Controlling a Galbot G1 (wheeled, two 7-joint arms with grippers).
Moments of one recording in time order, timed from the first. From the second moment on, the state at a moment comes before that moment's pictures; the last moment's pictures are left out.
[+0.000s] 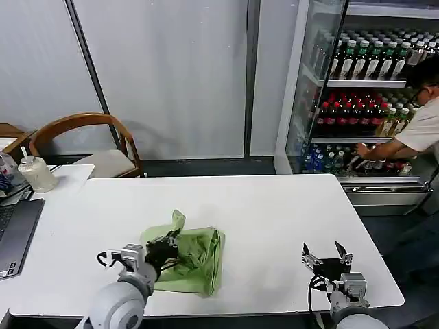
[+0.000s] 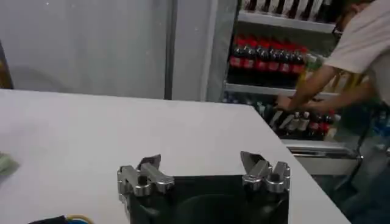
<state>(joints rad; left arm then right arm) 1.18 -1.03 -0.18 -2.11 -0.75 0.57 -0.44 -1.51 1.15 0.48 2.20 0.38 -0.52 0.36</state>
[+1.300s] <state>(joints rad) 1.25 -1.01 -0.28 -2.04 -0.63 0.42 -0.38 -1.46 1.13 0.44 2.17 0.37 -0.51 0.35</state>
